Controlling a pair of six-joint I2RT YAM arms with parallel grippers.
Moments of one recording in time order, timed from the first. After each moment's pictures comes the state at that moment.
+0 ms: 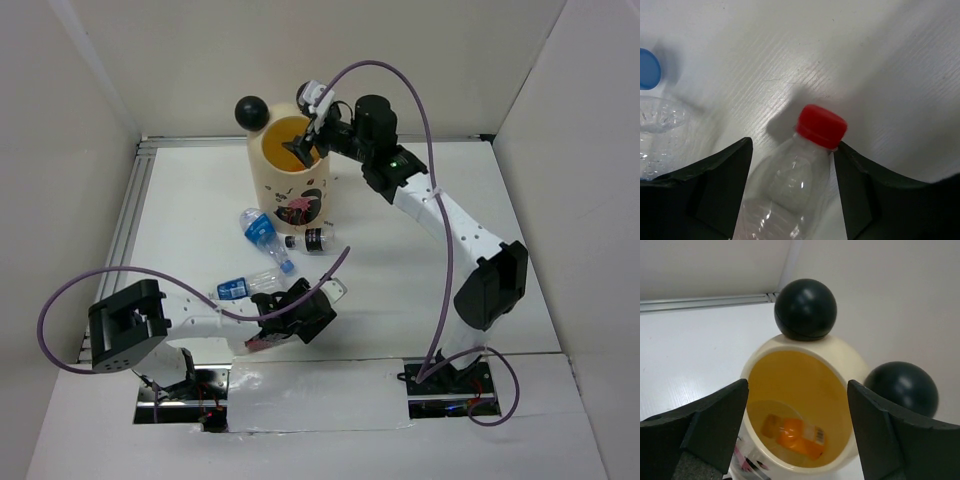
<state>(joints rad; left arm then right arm) -1.18 1.49 0.74 -0.22 -0.39 -0.23 0.58 1.72 1.72 -0.02 -0.43 -0.40</state>
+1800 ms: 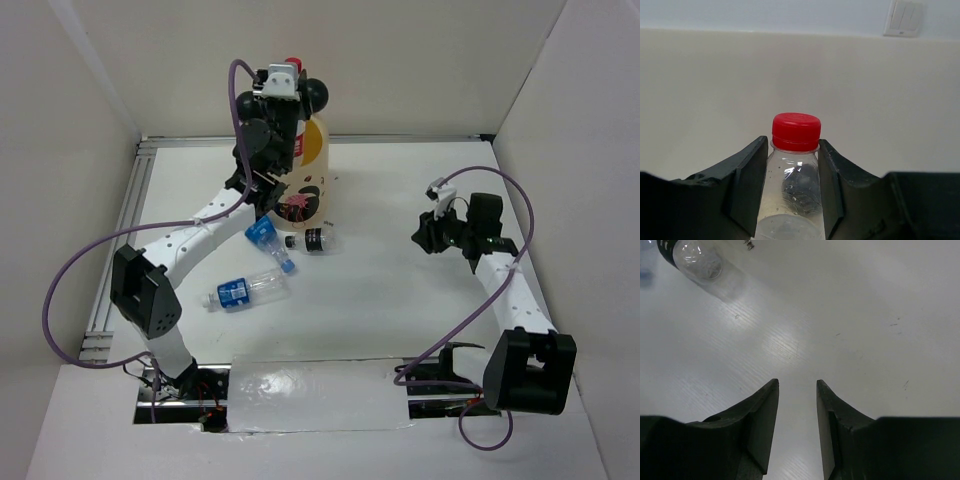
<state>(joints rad) -0.64 1.72 1.63 0.63 -0.50 0.21 -0.12 1.15 0.78 -0.33 -0.63 -0.42</state>
